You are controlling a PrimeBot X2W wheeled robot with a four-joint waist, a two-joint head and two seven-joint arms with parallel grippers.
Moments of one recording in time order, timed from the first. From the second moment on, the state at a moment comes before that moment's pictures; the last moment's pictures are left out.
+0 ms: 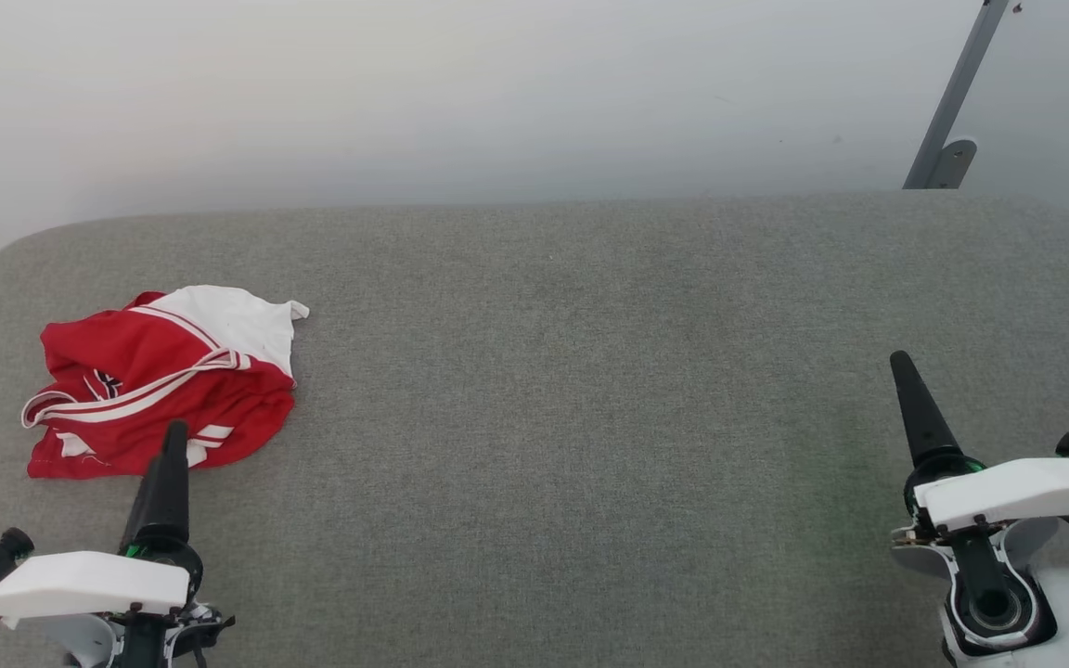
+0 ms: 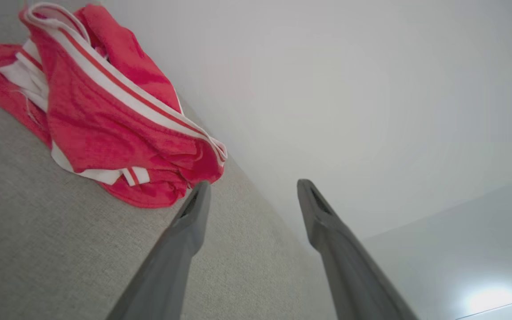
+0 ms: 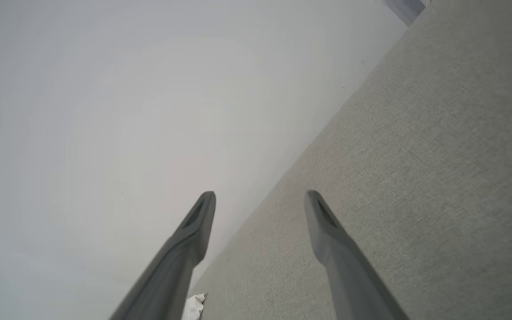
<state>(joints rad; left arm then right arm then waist) -0.09 0.18 0.09 0.27 -1.17 -0.13 -0.02 -0.24 -0.13 -0.01 0.40 1.20 0.13 -0.02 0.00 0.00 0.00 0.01</state>
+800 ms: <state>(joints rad) -0.06 0.24 0.04 0.24 -0.73 -0.13 -0.10 -0.28 -0.18 0.00 0.42 0.61 0.13 -0.10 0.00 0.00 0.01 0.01</state>
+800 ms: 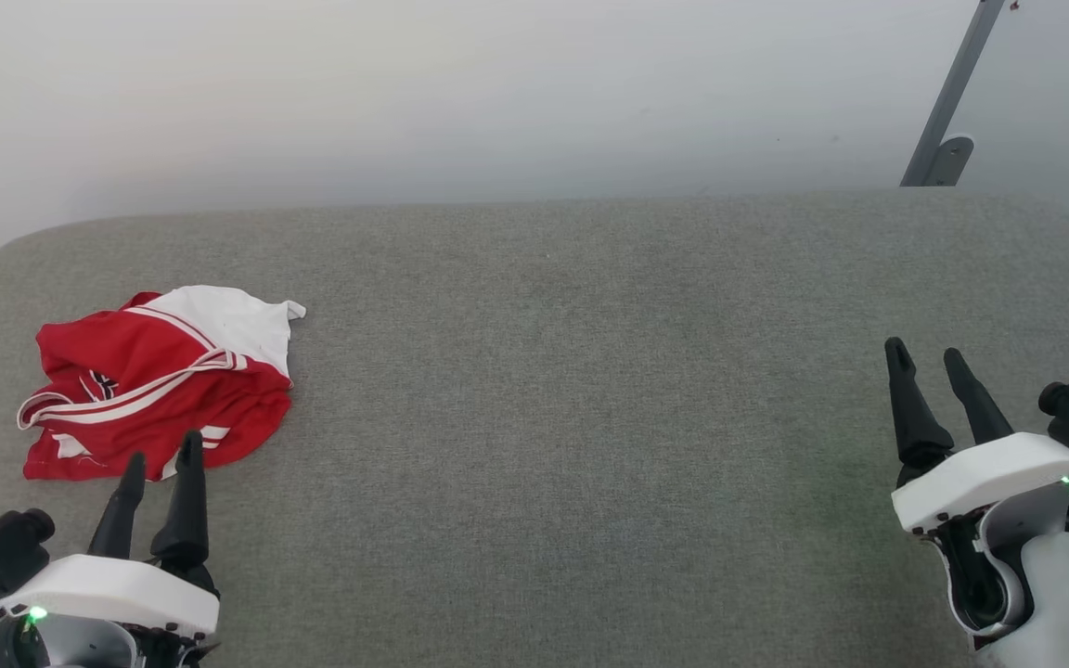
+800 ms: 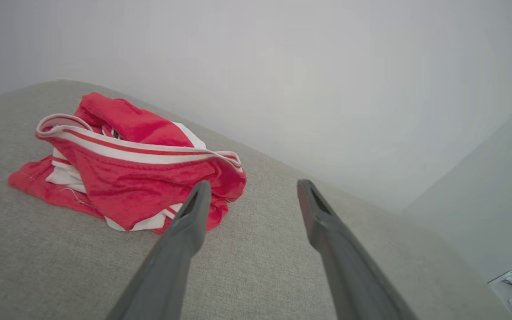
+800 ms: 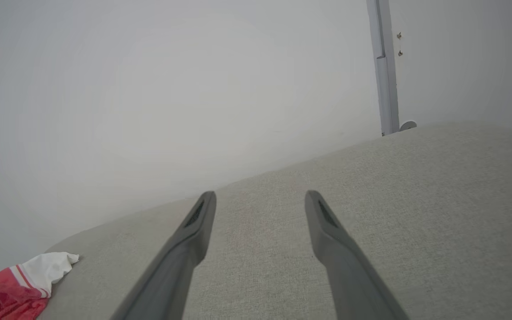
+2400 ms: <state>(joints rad) -0.06 0.34 -0.03 0.32 -0.46 -0.13 -0.22 -0.23 -0.15 -0.09 0.36 0.19 0.13 -0.22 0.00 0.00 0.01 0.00</state>
